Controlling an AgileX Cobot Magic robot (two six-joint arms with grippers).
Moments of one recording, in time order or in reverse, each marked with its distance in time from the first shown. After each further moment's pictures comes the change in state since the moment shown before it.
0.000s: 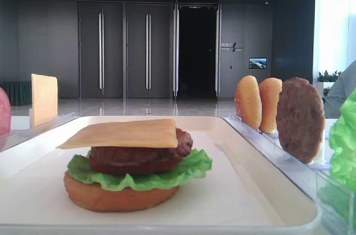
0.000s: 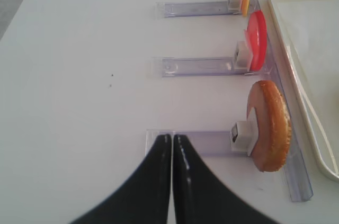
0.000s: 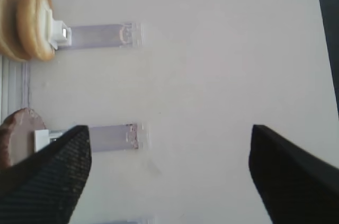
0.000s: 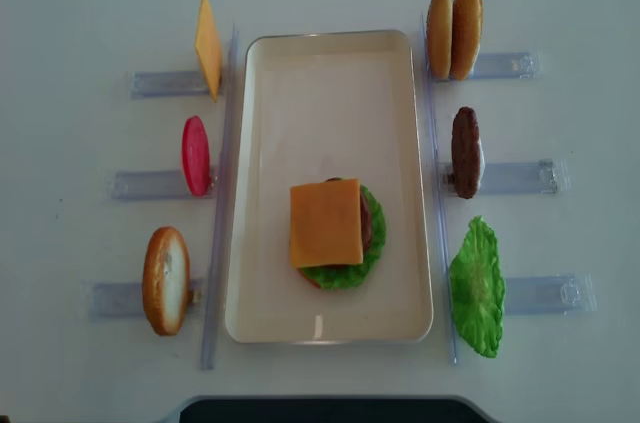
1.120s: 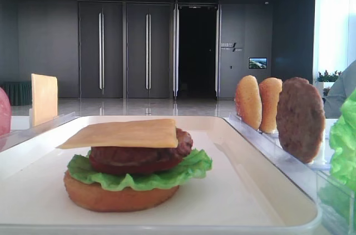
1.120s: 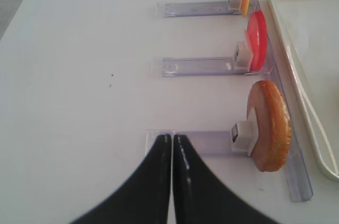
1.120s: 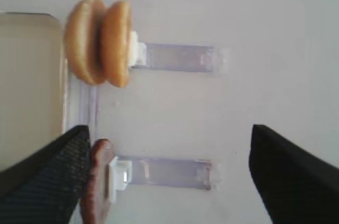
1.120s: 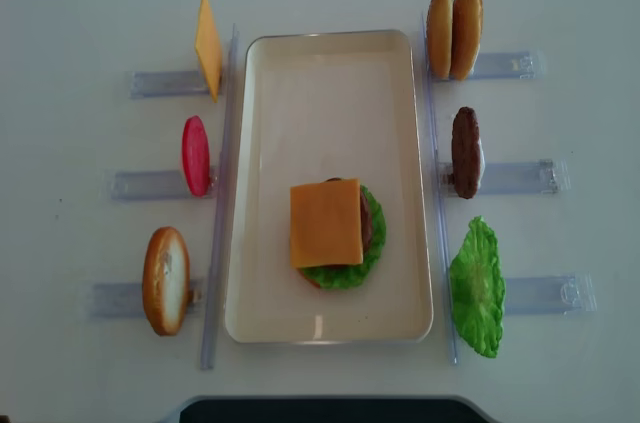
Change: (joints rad) left arm 0.000 0.000 0.000 0.000 0.000 0.000; right arm 0.221 0.397 -0.338 0.000 0.077 0.097
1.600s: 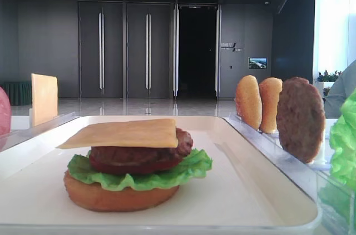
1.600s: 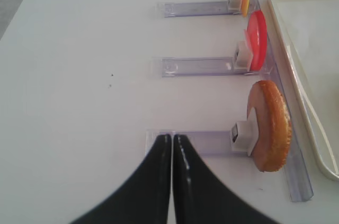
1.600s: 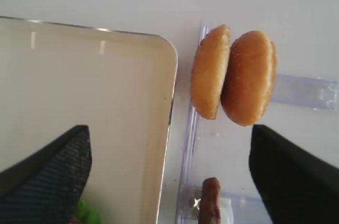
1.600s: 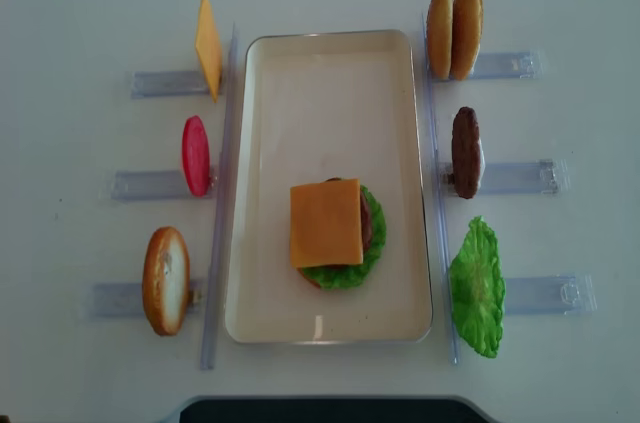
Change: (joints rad) left arm 0.000 0.000 0.000 0.000 0.000 0.000; right arm 0.207 0.226 -0.243 0.022 0.008 0.141
